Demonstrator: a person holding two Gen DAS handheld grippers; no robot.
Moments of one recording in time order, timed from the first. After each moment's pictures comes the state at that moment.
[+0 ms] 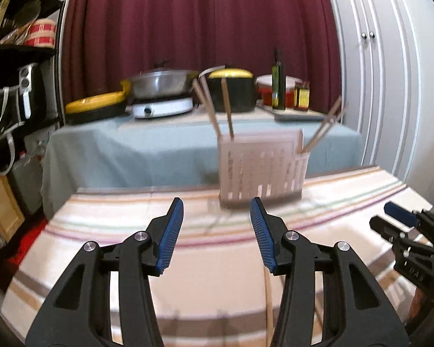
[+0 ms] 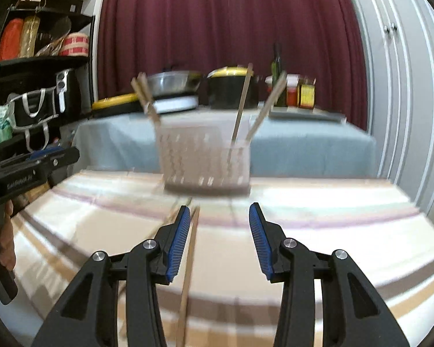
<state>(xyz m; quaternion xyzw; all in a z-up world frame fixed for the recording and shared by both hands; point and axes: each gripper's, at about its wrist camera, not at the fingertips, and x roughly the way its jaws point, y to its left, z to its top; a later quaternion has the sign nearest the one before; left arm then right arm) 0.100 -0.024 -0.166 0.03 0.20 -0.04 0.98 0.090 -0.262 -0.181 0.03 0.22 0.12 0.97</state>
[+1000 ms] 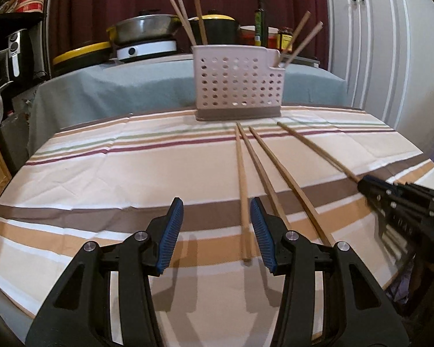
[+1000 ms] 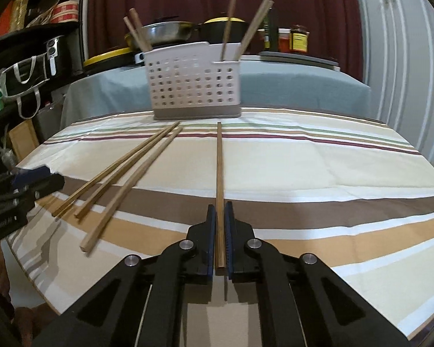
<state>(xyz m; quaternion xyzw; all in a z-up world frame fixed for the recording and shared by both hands) 0.056 -0.046 -0.259 0.03 0.29 -0.07 0.95 0.066 -0.277 -0.248 0.02 0.31 0.09 0.95</state>
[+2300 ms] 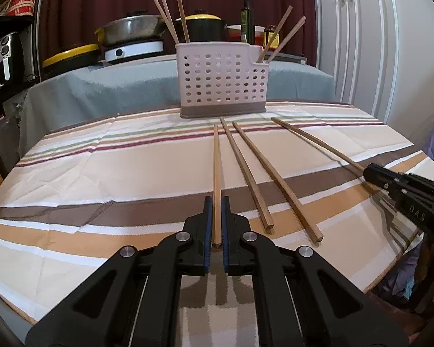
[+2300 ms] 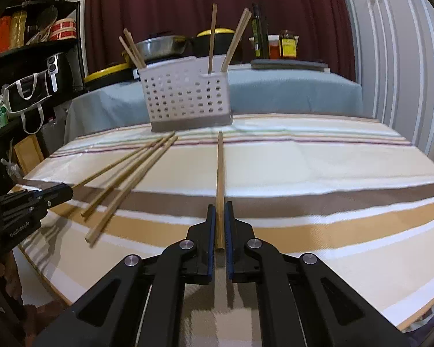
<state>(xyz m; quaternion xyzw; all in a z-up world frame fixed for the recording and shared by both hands) 0.047 -0.054 -0.264 0.04 0.28 -0.09 0.95 0.050 -0.298 -0.239 0.05 0.28 0.10 0.95</state>
